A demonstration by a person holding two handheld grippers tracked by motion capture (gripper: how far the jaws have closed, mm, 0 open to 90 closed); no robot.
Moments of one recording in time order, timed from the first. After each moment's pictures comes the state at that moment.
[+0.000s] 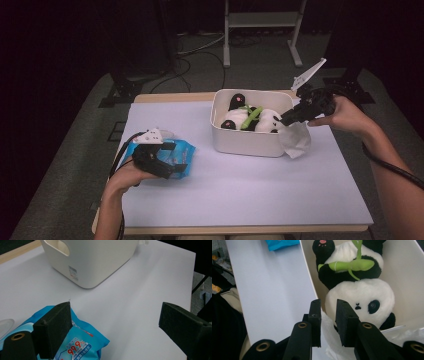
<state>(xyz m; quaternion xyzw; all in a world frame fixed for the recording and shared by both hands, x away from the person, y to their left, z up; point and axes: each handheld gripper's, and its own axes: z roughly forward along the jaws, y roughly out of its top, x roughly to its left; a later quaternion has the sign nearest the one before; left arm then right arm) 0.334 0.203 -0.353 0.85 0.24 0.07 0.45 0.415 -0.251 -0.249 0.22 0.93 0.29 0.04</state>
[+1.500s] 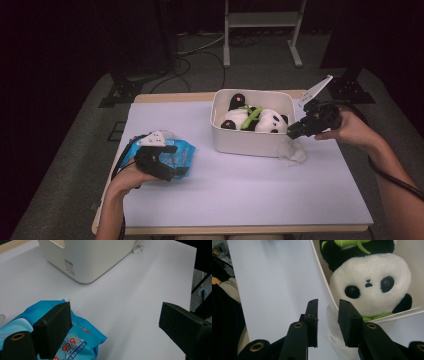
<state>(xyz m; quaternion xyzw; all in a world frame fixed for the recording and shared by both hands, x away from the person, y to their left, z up) 0.332 0.199 -0.359 0.86 0.24 0.07 0.44 0.401 -0.273 -0.284 0.22 0.93 0.29 0.03</state>
